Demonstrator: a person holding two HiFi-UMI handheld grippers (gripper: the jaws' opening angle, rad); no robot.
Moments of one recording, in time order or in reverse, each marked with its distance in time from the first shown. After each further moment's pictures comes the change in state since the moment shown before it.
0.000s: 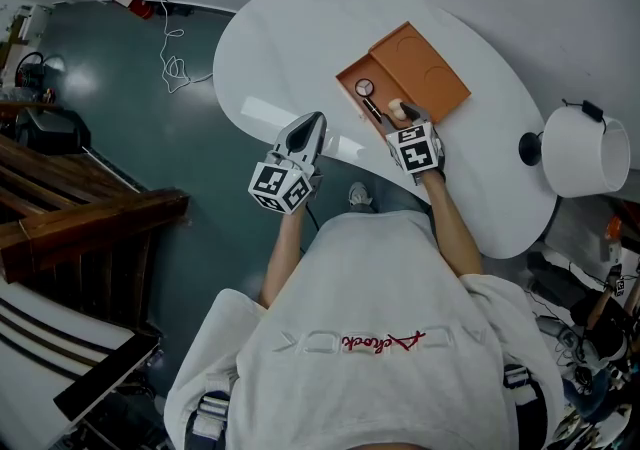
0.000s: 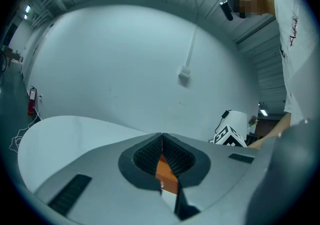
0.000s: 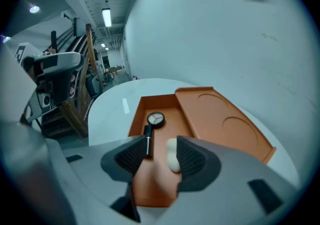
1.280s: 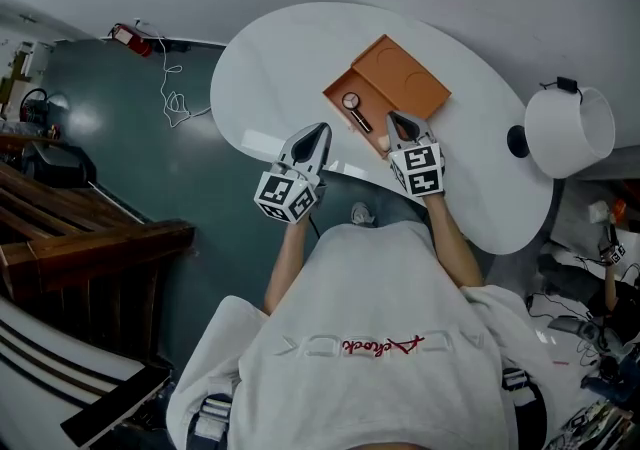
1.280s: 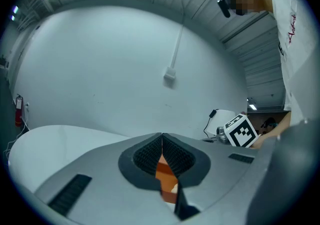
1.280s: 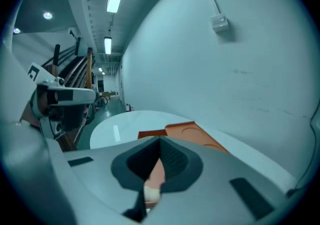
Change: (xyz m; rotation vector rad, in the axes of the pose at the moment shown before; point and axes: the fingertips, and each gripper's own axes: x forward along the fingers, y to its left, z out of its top) left arm 0.013 -0.055 0.012 0.083 -0.013 -0.105; right arm -0.090 -0.015 0.044 0.042 -0.349 -0.097
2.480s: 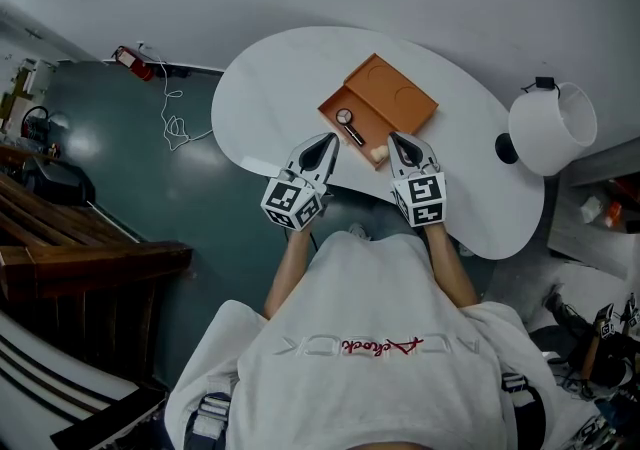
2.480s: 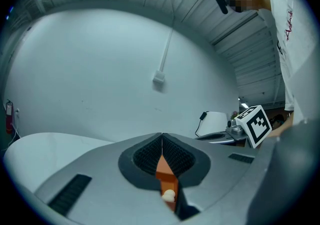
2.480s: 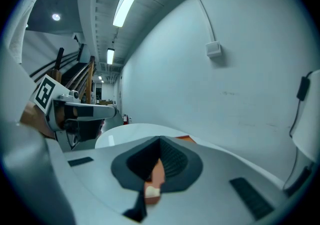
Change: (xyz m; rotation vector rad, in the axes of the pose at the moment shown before) left arm 0.006 -0.040 0.017 0.054 -0.037 -0.080; right arm -0.071 0.010 0.034 -0.019 -0.159 -0.047
